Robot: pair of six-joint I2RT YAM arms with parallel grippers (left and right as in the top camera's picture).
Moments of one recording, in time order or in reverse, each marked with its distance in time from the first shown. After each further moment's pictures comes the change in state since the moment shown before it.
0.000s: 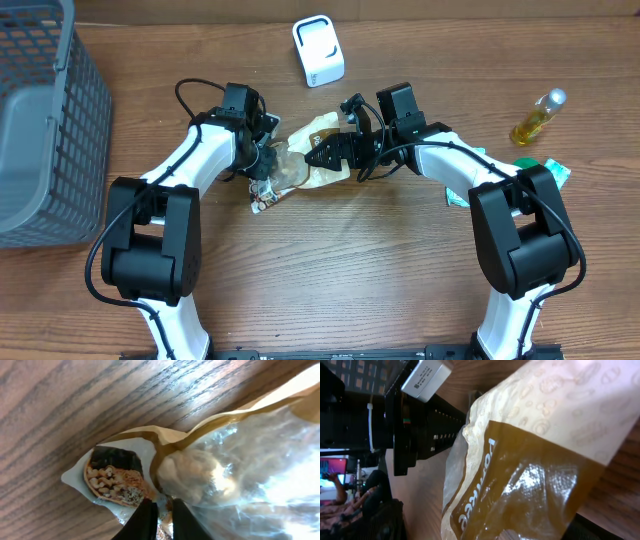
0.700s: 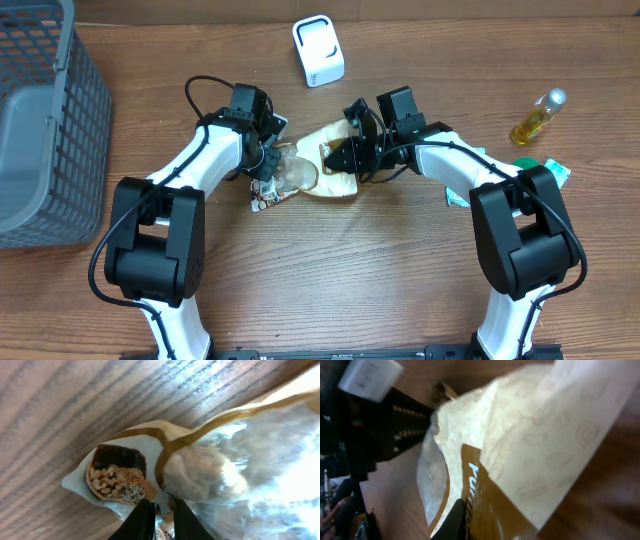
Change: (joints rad) left arm -0.035 0.000 0.000 0.004 -0.034 0.028; right arm 0.002 -0.004 0.000 -0.121 0.136 -0.026
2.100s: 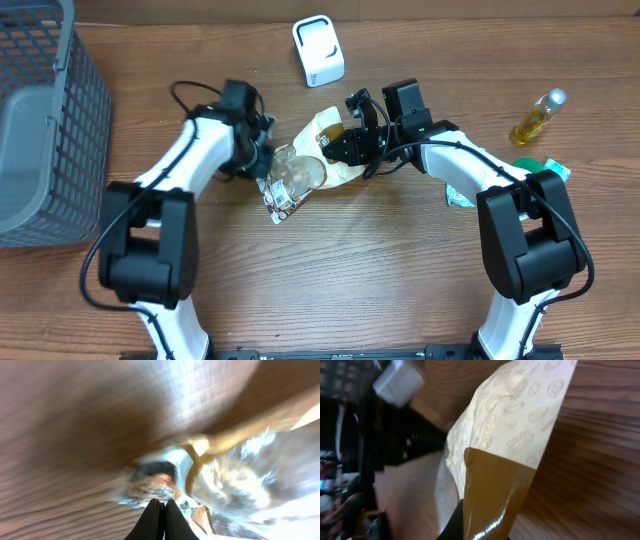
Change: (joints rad) left arm 0.045 -0.021 0.061 -0.161 0.069 -0.148; right arm -0.018 -0.028 0.000 0.104 -0.074 -0.009
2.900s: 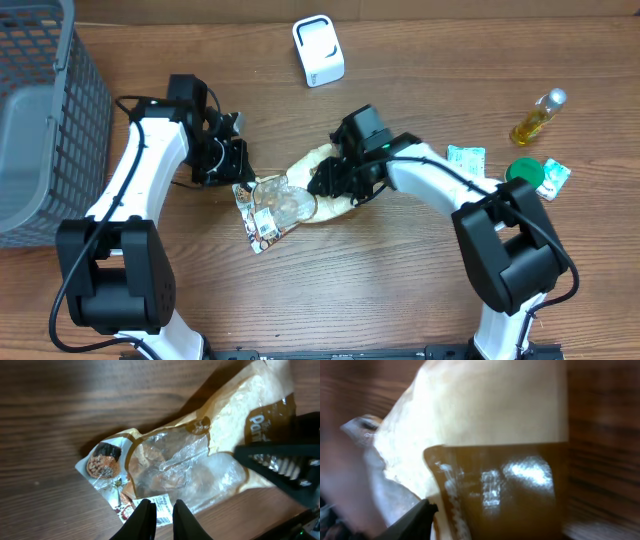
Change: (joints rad) left arm 0.148 -0.145 0.012 -0.267 0.315 -0.113; right arm 0.187 -0.003 0.000 -0.267 0.341 0.308
